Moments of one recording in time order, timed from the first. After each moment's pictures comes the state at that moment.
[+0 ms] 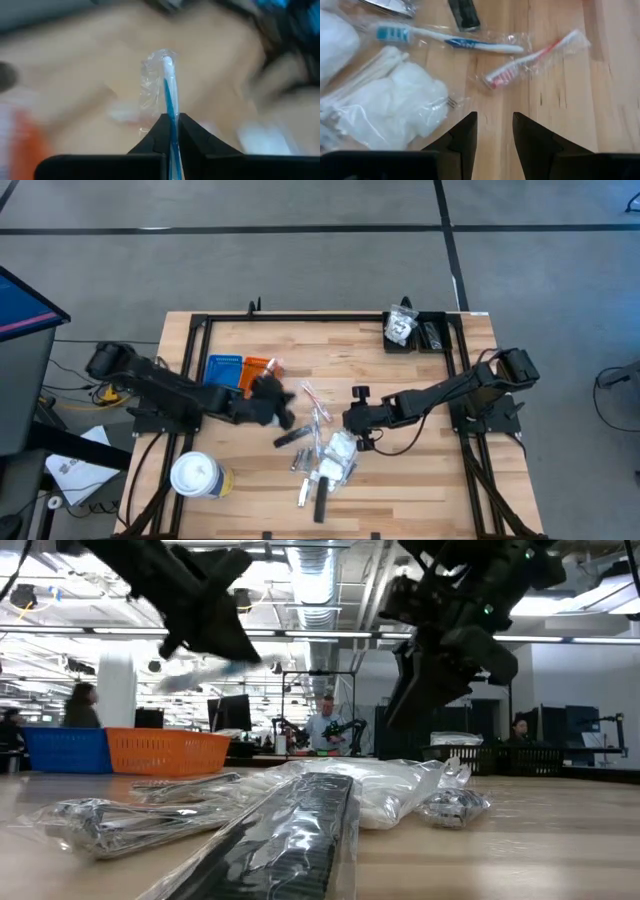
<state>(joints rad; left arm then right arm) -0.25 1.33 0.74 -0.14 -0.73 -0.77 0.23 1.65 0.92 -0.22 0.31 -0.03</state>
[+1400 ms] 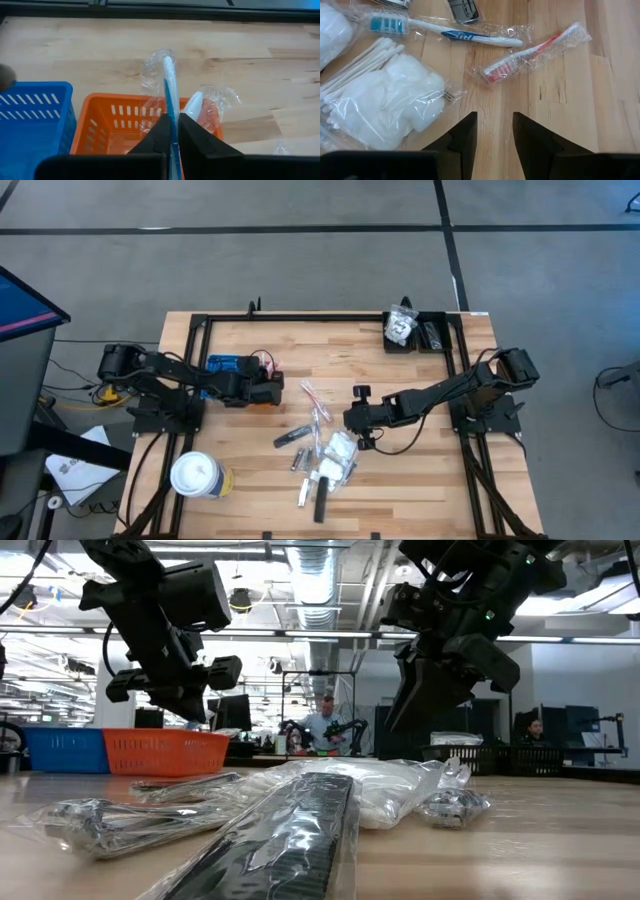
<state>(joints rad) -0.01 1.46 0.69 -0.50 -0.91 -1.37 0.23 1.65 0.90 -0.22 0.31 -0.03</state>
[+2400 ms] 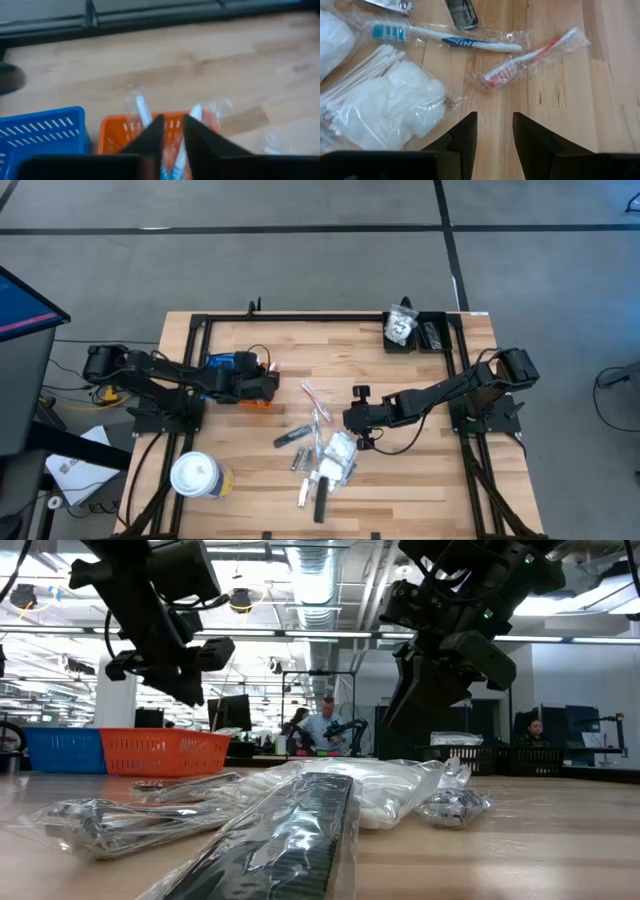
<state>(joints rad) 0.00 1.32 0.69 -0.56 -0.87 -1.16 0.23 1.65 0.90 -0.20 0.31 -0.03</state>
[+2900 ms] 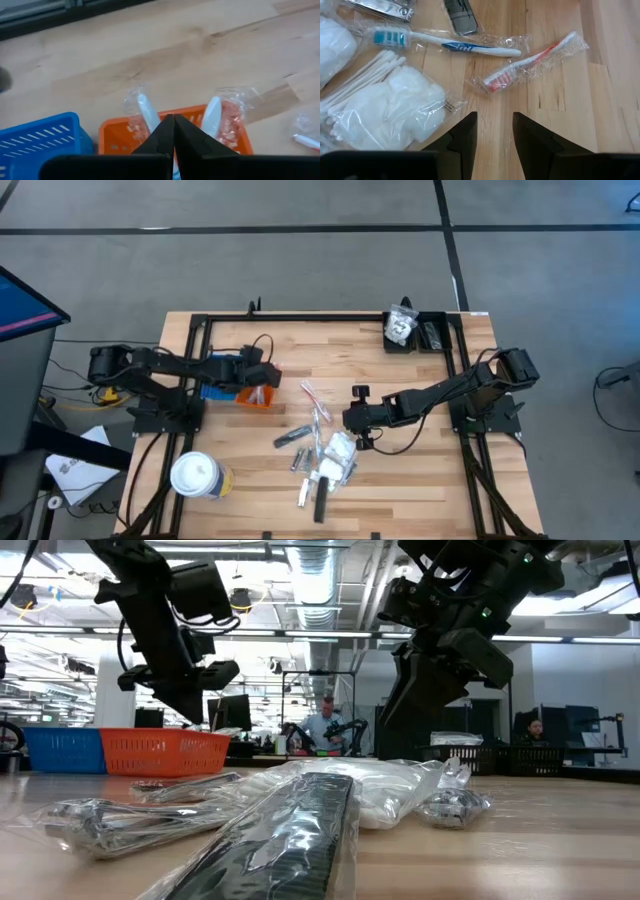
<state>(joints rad) 0.15 1.36 0.69 -0.49 -0.69 -0.95 0.23 1.65 0.90 -0.19 0.31 -0.03</state>
